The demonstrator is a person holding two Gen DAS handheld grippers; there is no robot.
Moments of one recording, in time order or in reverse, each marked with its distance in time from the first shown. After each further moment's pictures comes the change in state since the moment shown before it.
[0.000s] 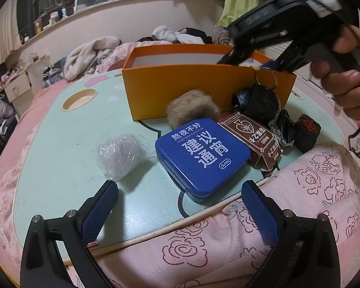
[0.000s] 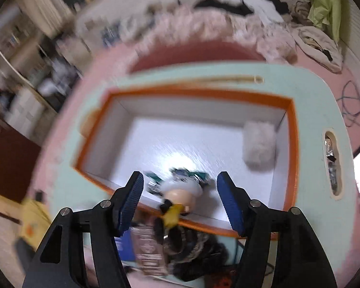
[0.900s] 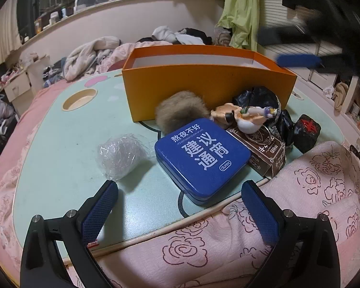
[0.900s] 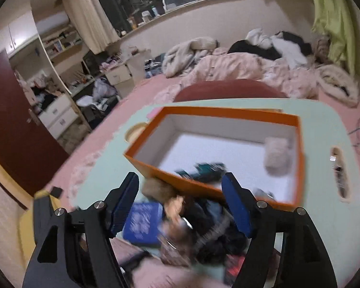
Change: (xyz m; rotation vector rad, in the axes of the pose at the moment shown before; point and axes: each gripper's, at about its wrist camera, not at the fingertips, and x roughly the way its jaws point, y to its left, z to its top) left arm -0.002 0.000 0.000 0.000 -0.001 0.002; right arm -0.070 0.003 -0.078 -0.135 -0.341 0.177
